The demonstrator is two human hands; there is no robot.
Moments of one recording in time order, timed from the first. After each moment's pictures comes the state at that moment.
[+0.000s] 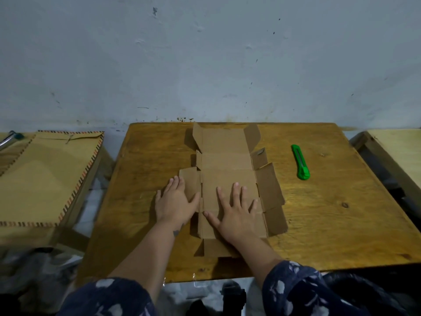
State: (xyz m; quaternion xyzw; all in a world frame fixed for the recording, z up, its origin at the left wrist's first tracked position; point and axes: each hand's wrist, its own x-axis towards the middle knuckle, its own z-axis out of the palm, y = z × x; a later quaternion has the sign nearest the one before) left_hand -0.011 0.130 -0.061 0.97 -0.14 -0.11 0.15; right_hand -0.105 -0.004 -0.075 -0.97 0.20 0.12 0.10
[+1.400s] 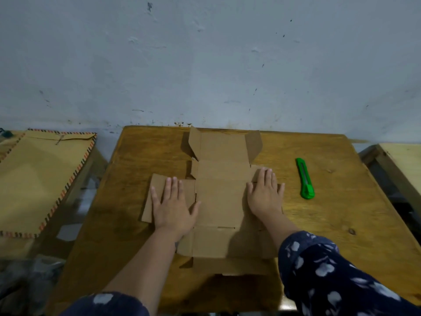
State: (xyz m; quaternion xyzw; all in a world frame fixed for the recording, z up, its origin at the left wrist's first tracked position) left_hand 0.006 0.099 -0.070 0.98 -0.17 -0.11 -0.01; right_hand -0.041 -0.125 -0.079 -0.94 0.32 0.05 0.13
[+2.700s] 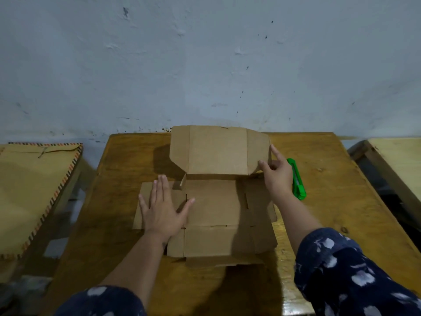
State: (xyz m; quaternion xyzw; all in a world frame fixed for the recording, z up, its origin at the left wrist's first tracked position) left_hand 0.028 0.100 -0.085 0.98 -0.14 -0.09 0.14; right_hand -0.022 -0.166 -0.026 -0.74 0.38 -0.21 0.50
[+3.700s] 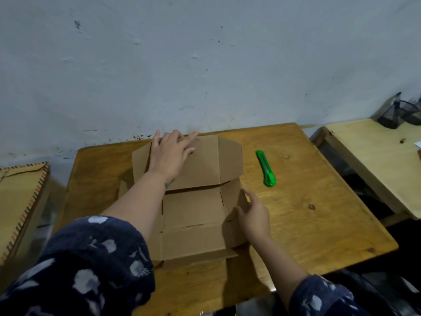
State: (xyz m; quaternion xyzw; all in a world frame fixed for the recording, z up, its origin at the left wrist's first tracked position) left_hand 0.089 0.003 0.009 0.90 -0.39 0.09 0.15; right_hand -0.120 -0.107 -0.054 -0.78 0.47 -0.11 0.39
